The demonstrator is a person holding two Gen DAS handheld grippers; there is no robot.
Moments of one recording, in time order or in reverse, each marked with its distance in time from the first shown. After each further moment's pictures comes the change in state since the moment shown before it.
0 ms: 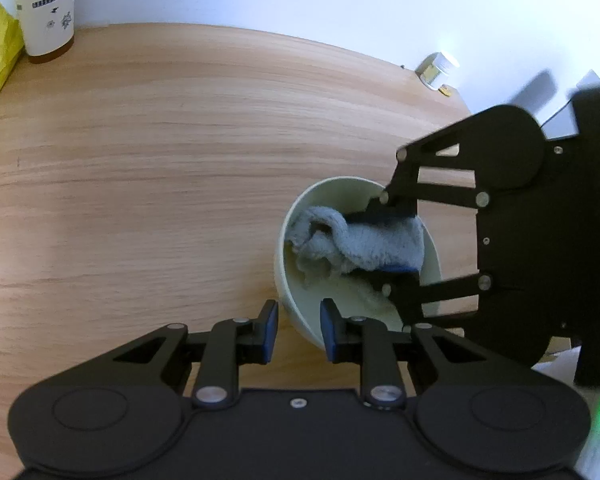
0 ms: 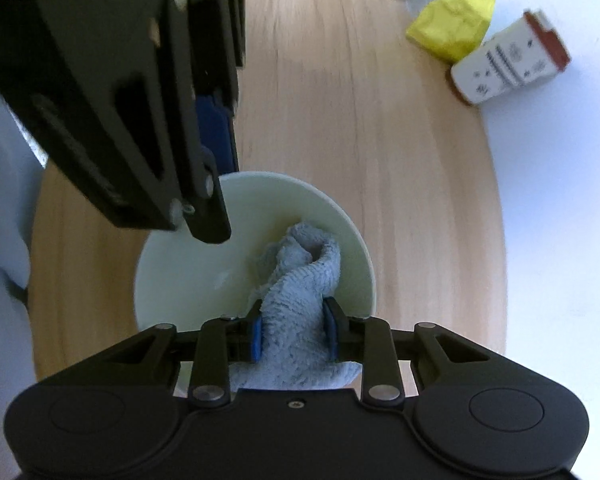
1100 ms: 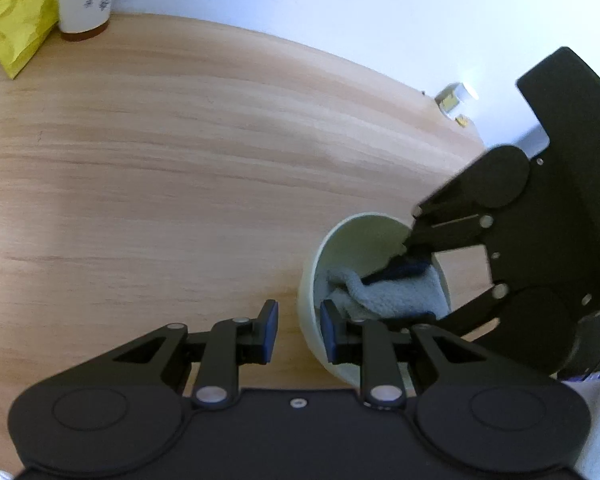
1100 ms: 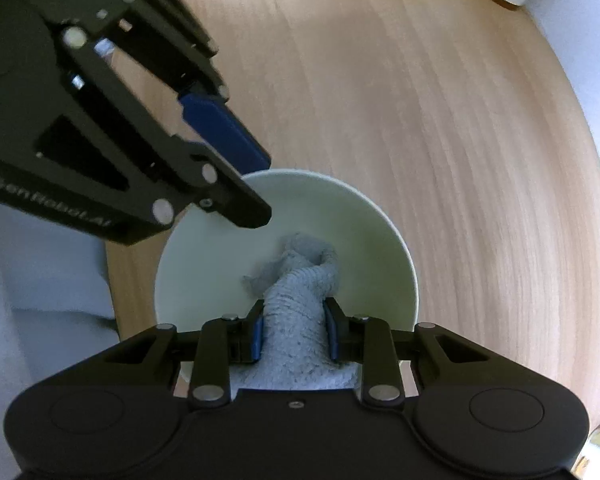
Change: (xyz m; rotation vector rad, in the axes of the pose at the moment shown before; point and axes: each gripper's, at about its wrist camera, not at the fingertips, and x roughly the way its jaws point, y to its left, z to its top) left arm 0.045 0.066 0.057 -0.184 -0.052 -0.043; right arm 0.016 -0.040 0.018 0.267 0.085 0.387
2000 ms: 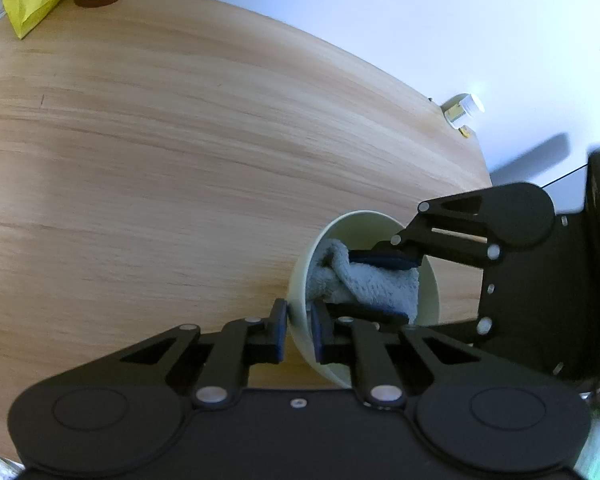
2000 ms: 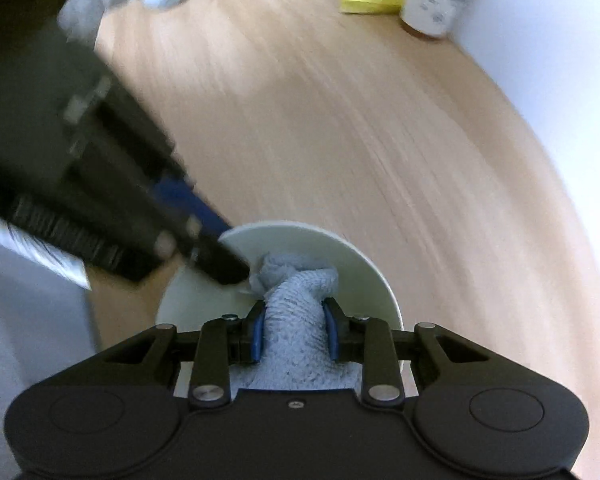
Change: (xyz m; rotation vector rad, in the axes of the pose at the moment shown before) left arm 0.015 -0.022 -0.005 -0.038 0.027 -0.003; right arm 0.015 0.026 -0.031 0.032 -0.220 -0.190
